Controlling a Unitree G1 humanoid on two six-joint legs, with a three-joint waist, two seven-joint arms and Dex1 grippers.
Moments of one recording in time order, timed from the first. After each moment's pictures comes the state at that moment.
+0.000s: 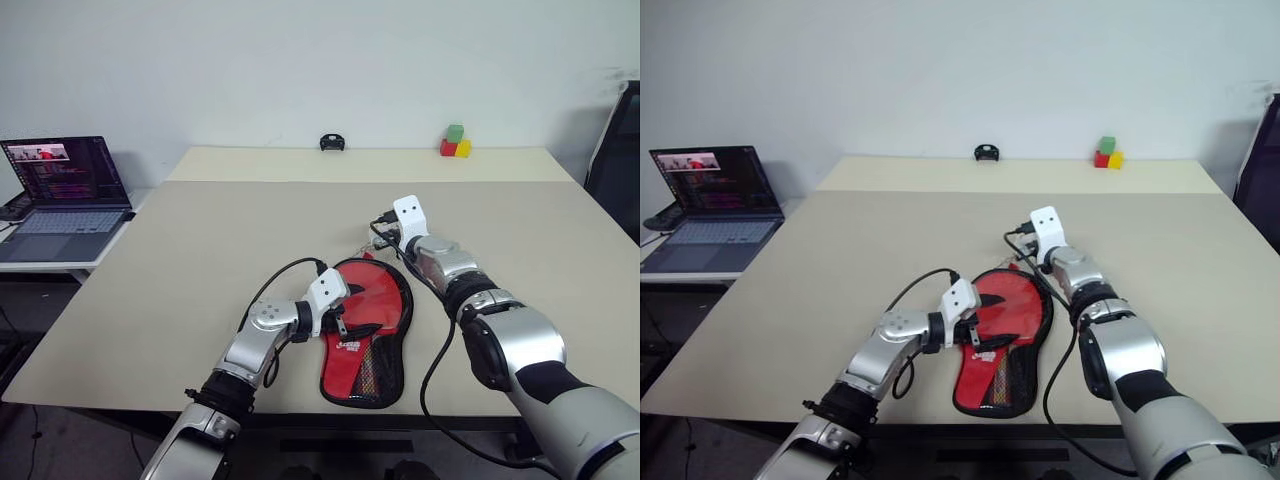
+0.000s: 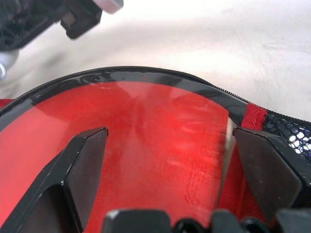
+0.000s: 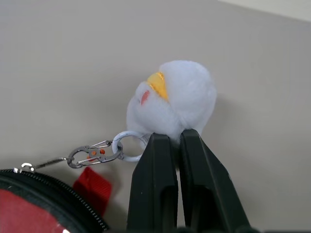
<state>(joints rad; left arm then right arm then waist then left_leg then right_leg) -0.52 0.27 -0.27 0.35 -0.08 0.10 -0.94 -1.19 -0.16 -0.04 1.27 -0.02 0.12 0.31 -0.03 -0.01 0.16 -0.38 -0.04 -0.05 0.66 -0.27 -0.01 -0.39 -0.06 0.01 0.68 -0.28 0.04</state>
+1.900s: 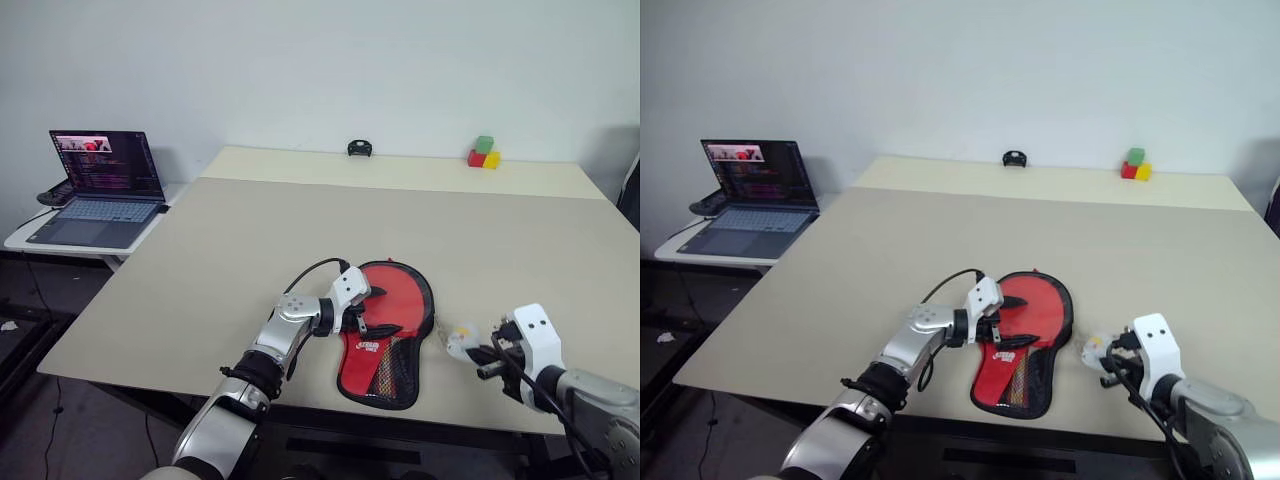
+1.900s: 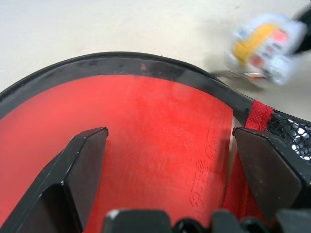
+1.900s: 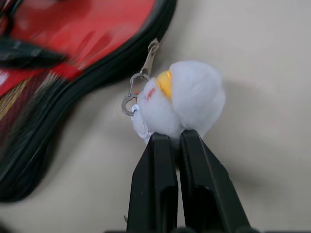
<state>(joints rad) -0.68 0.14 -0.28 0.68 -0.06 -0.05 -1.00 0.07 -0.46 -0.34 -0.85 0.47 1.44 0.44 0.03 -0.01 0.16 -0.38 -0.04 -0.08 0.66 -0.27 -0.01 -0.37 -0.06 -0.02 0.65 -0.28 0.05</state>
